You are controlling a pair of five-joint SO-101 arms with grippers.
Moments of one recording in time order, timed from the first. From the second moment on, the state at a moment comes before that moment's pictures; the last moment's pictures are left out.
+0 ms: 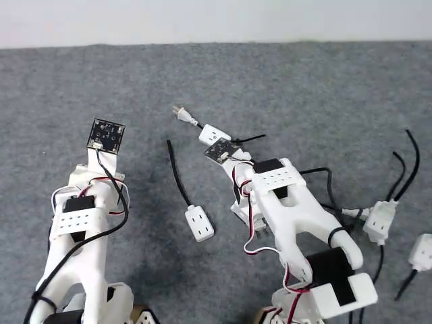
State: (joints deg) left arm -13.8 -27.3 63.5 29.8 -18.4; right arm -19.5 -2.1 38.0 59.4 26.0
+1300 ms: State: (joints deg) left arm -8.4 -25.9 64.4 33.8 -24.0; right arm -18.4 3.0 33.2 61.6 9.5
